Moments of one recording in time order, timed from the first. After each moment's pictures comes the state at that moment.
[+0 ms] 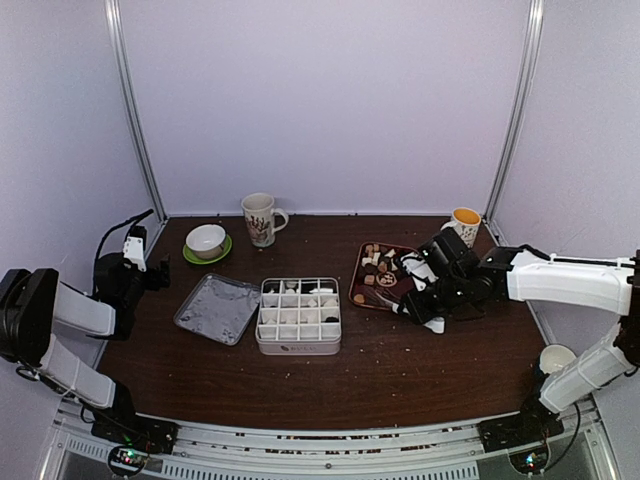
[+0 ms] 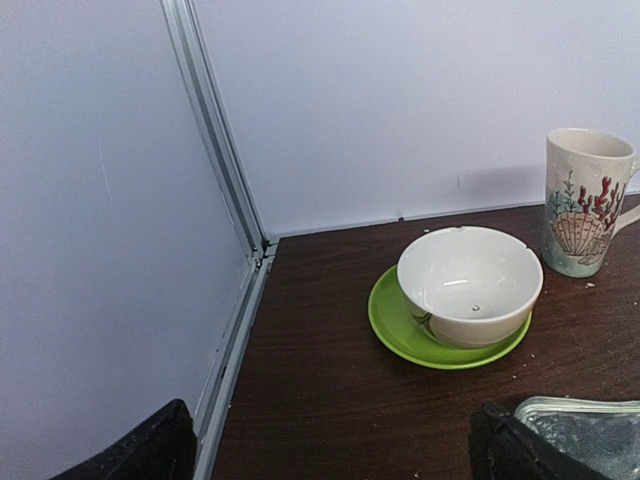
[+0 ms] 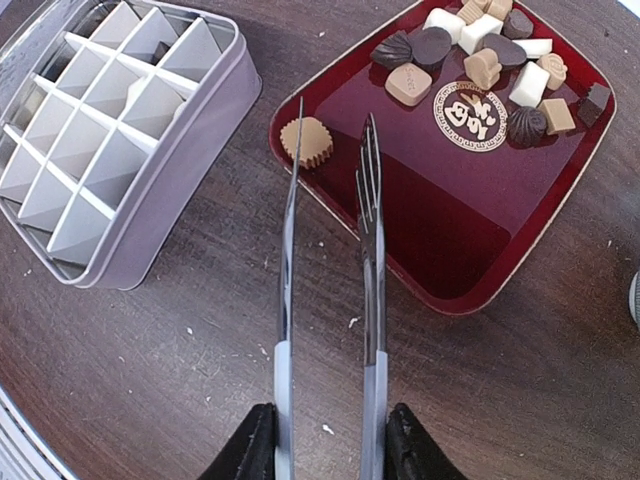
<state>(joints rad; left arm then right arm) 0.05 1.42 0.33 0.96 -0.03 0.17 0.73 1.38 0.92 -0.49 0.05 0.19</state>
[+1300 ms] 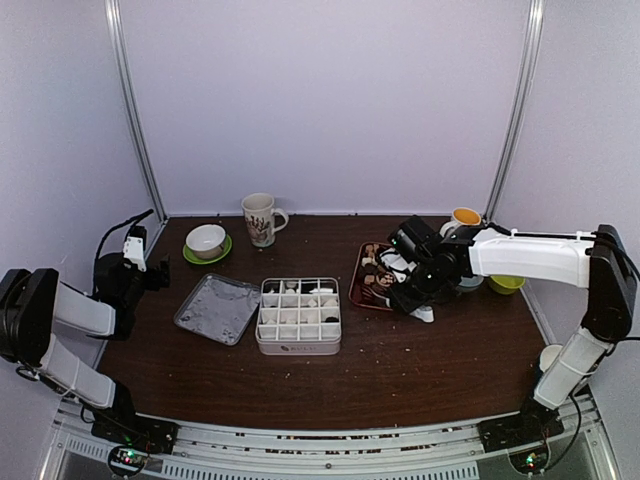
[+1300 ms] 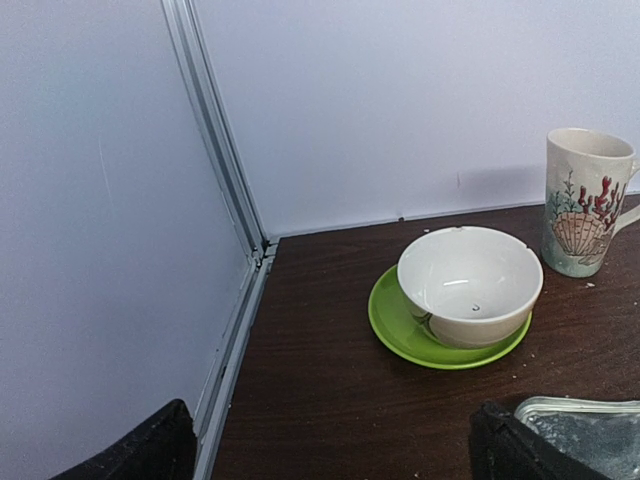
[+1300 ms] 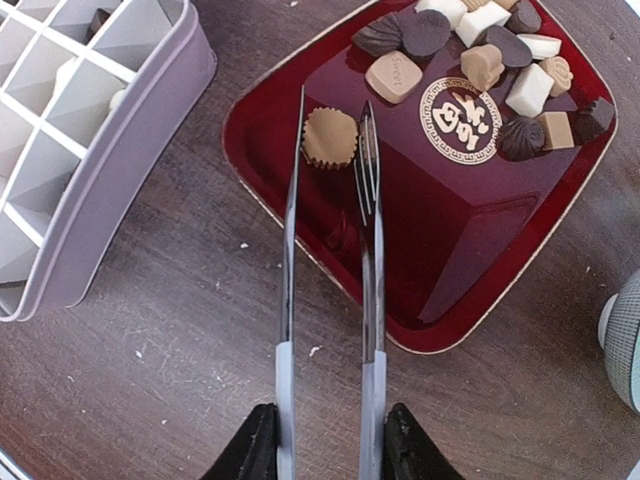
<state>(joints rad) 0.05 1.42 0.33 0.96 -0.03 0.17 0.73 1.63 1.17 -0.66 0.13 0.12</state>
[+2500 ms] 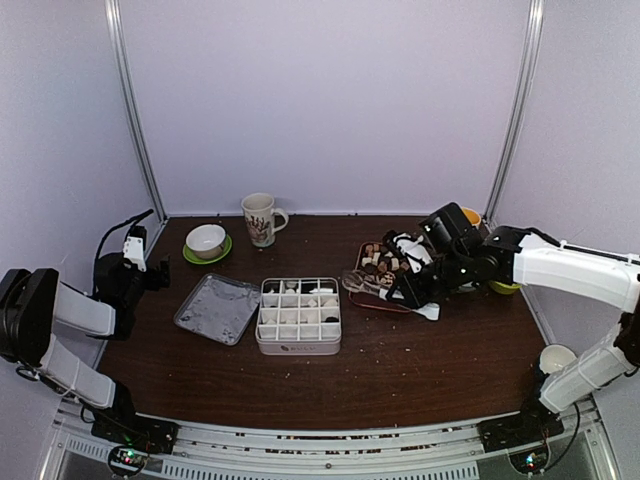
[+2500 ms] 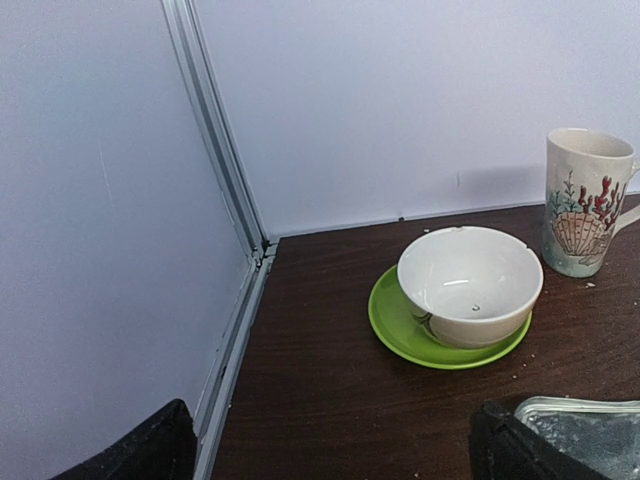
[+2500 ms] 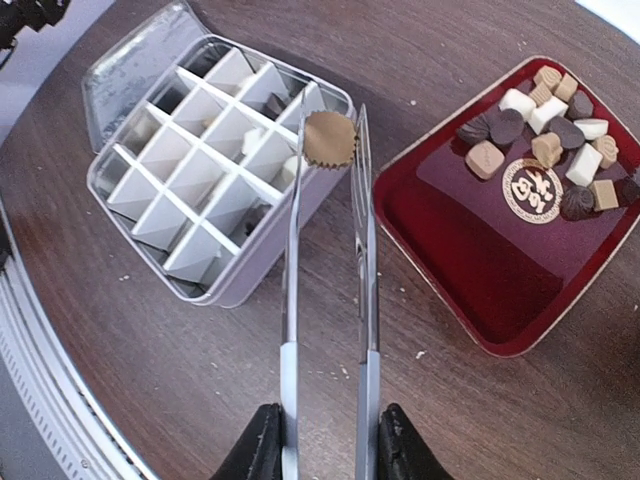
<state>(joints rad) 0.05 1.42 0.33 0.96 -0.03 0.17 0.74 1.38 1.06 -0.56 -0.12 0.14</state>
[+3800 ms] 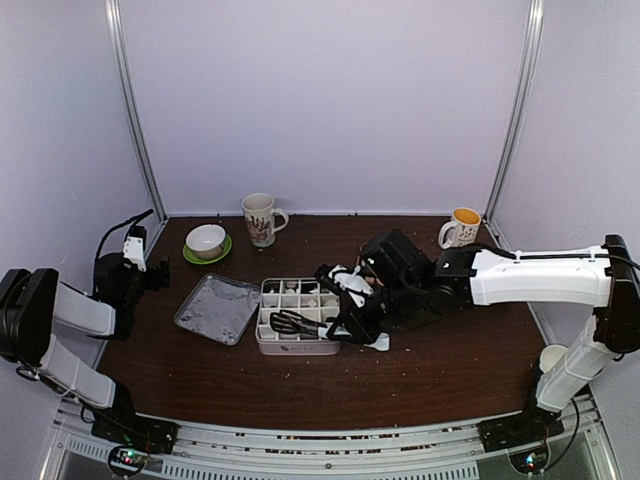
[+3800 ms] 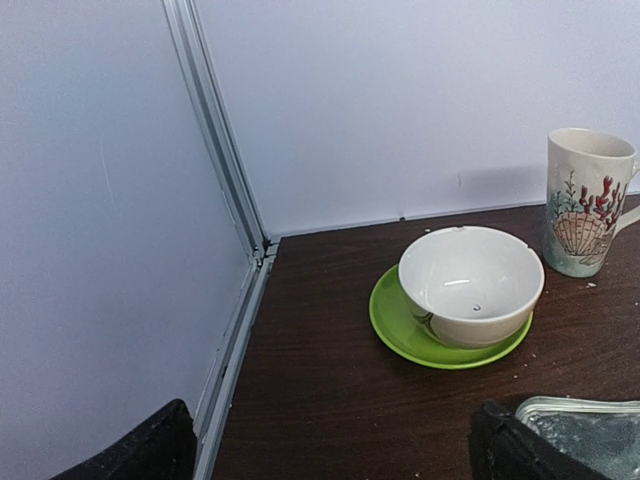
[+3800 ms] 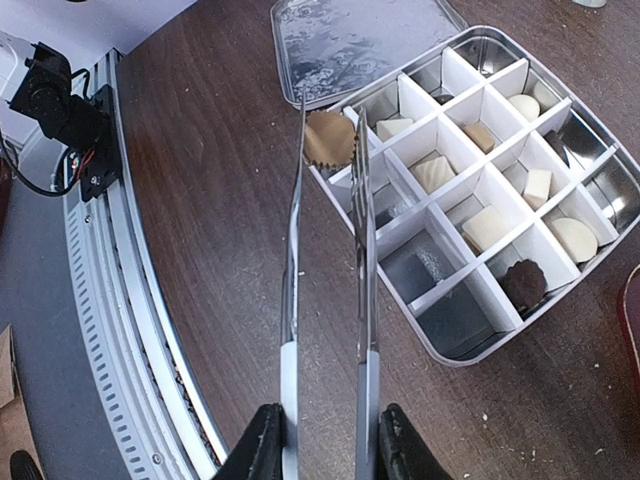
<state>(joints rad) 0.05 1.42 0.33 0.96 -0.03 0.17 1.02 1.56 1.15 -0.41 -0.24 0.14</state>
